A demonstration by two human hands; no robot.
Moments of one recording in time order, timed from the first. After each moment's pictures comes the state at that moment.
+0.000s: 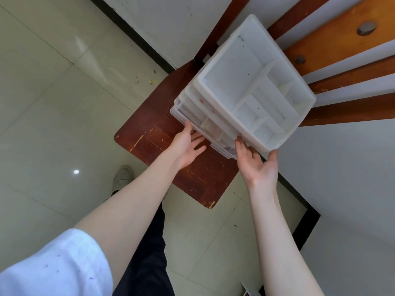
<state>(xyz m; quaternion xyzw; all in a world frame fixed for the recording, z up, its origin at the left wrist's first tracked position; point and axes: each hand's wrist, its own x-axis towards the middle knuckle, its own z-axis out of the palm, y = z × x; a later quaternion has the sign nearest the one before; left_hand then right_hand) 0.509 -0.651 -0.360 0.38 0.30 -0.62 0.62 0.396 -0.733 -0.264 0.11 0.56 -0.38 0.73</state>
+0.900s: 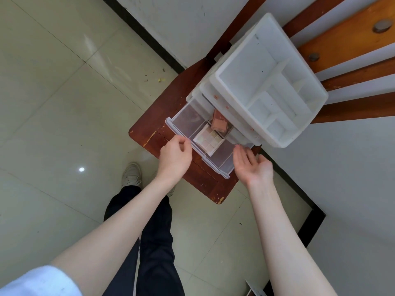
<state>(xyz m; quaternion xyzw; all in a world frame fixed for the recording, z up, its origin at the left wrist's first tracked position) 0.507 -0.575 -0.324 0.80 -0.04 -0.45 0.40 0.395 -0.707 -0.284 0.00 0.67 -0.30 0.69</state>
